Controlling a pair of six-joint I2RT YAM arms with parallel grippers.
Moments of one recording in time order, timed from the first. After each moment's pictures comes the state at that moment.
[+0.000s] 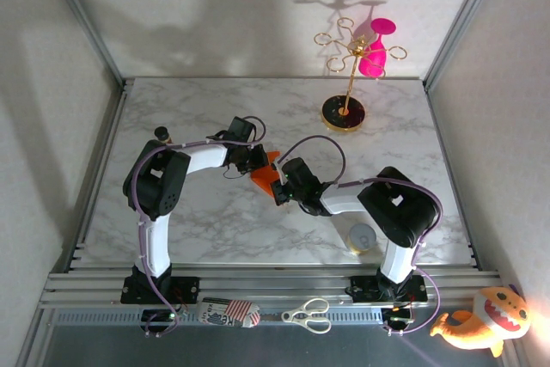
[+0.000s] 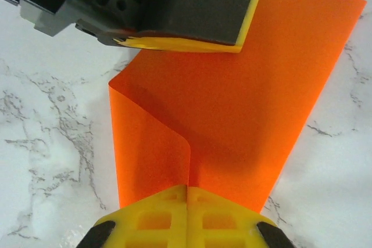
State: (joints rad) left arm -0.45 2.03 1.23 -0.22 0.34 -0.74; right arm 0.82 1.79 0.76 0.31 -0.02 0.25
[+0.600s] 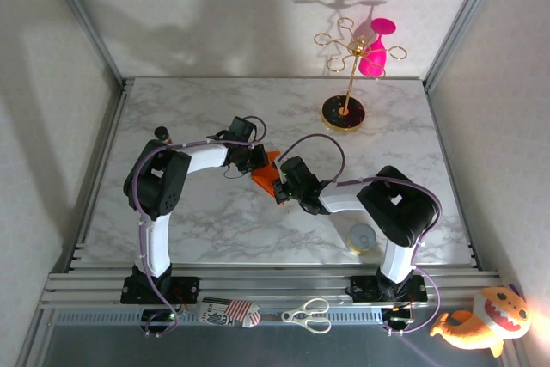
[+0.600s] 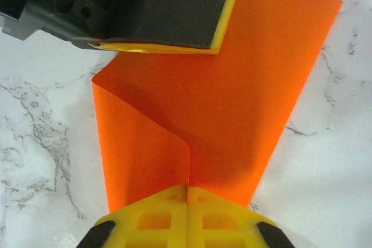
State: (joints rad) left arm -0.45 2.03 1.24 -0.22 0.33 -0.73; right arm 0.82 1.80 0.79 0.27 0.03 0.25
